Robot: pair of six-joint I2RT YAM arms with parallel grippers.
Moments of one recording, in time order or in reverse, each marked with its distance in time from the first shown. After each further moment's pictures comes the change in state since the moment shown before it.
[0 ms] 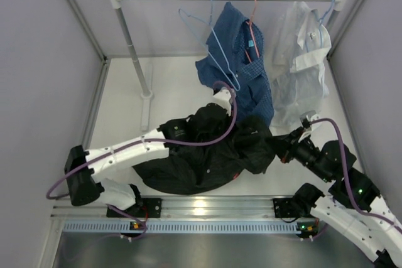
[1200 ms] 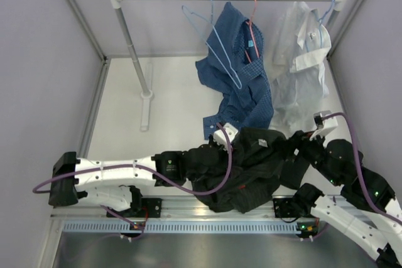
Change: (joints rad) left arm -0.293 -0.208 -0.299 0.257 -0.299 0.314; right arm 0.013 0.076 0.203 -0.296 0.252 0.130
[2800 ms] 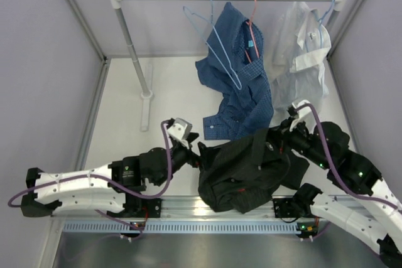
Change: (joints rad) left arm -0.001 -0.385 -0.134 -0.028 -0.082 -0.062; right arm 0.003 0.230 0.047 0.169 -0.221 -0.297
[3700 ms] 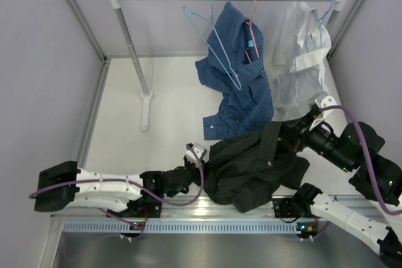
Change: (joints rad) left arm 0.018 0.158 -0.534 0.478 0.130 -0.127; right arm 0.000 -0.029 0.213 -0.065 -0.032 -0.080
